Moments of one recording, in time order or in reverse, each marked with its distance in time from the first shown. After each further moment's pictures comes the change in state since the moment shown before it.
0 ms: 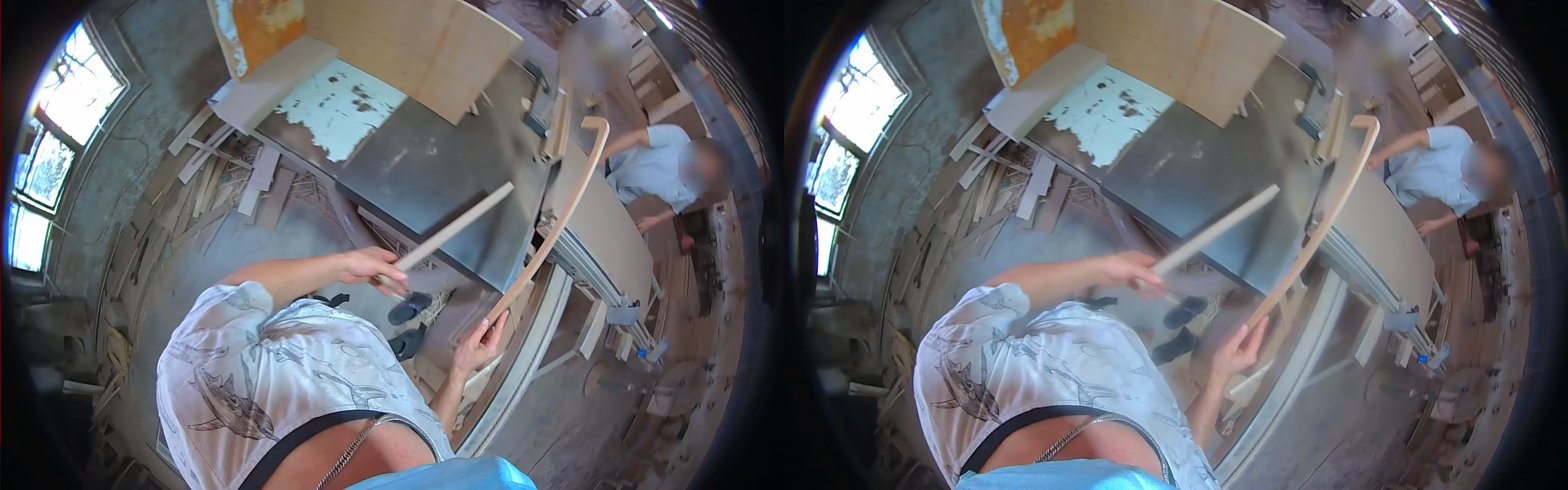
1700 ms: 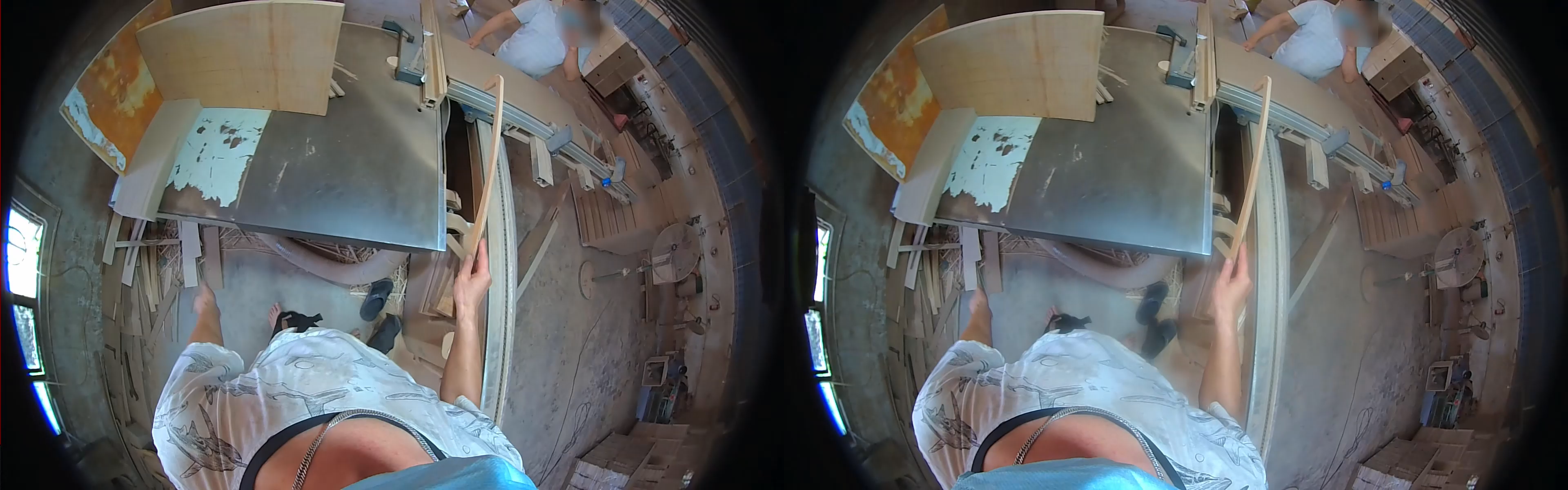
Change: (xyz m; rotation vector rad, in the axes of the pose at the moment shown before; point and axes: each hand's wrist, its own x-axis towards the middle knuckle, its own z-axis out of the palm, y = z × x) left_hand -0.088 -0.163 -0.326 -0.156 1.443 -0.233; right_hand 0.086 -0.009 -0.066 -0.344 0.072 0.112
